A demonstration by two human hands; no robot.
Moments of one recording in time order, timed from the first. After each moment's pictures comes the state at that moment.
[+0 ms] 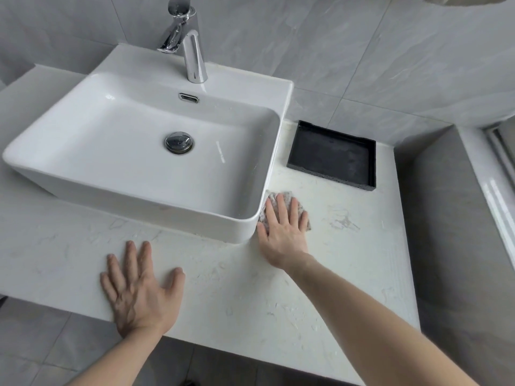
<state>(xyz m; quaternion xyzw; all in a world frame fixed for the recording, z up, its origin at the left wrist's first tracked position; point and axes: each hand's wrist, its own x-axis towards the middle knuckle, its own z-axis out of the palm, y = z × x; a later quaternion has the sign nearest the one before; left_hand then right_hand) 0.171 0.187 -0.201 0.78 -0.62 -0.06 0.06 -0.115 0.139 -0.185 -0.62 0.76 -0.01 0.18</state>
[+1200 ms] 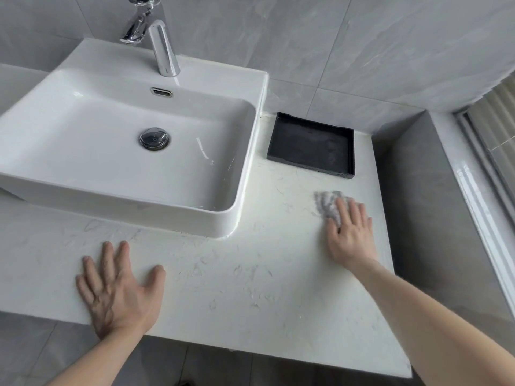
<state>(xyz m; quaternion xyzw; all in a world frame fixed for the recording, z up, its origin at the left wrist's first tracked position) 0.172 0.187 -0.202 0.78 -0.62 -0.05 0.07 -0.277 0.215 -0.191 -0.49 0.86 -0.10 0.13</state>
